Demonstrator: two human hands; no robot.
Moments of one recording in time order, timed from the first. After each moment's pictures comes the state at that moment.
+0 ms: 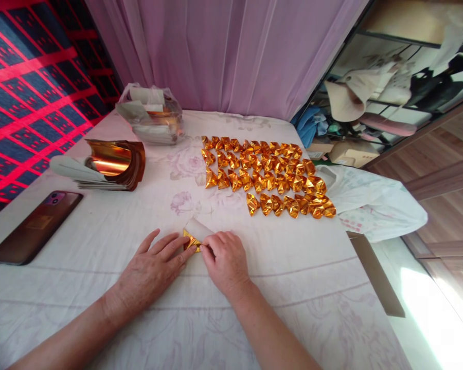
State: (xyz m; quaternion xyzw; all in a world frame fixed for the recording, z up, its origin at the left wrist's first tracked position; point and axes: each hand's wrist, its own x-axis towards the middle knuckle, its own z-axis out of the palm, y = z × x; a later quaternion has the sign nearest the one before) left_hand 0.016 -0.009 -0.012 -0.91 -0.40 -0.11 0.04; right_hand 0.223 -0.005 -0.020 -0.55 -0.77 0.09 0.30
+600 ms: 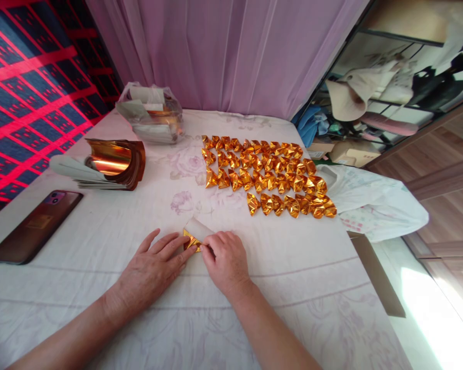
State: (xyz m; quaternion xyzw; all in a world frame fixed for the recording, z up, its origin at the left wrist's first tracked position) left_hand 0.017 -0.008 -0.013 -0.91 -0.40 -0.12 0.04; right_hand 0.223 -0.005 -0.021 -0.55 -0.77 0.09 0.29
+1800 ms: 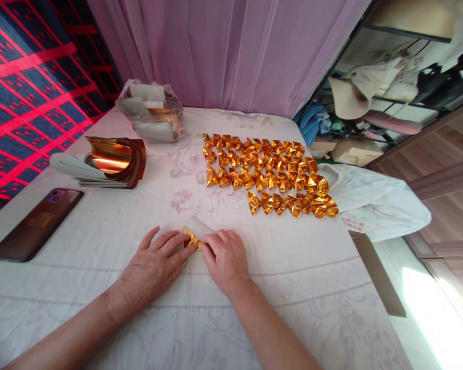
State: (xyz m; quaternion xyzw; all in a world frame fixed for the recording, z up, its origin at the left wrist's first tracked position) left_hand 0.021 -0.006 -0.005 -0.90 -0.42 -0.13 0.02; right_hand 0.224 -0.006 -0.021 -0.56 -0.78 0.10 0.28
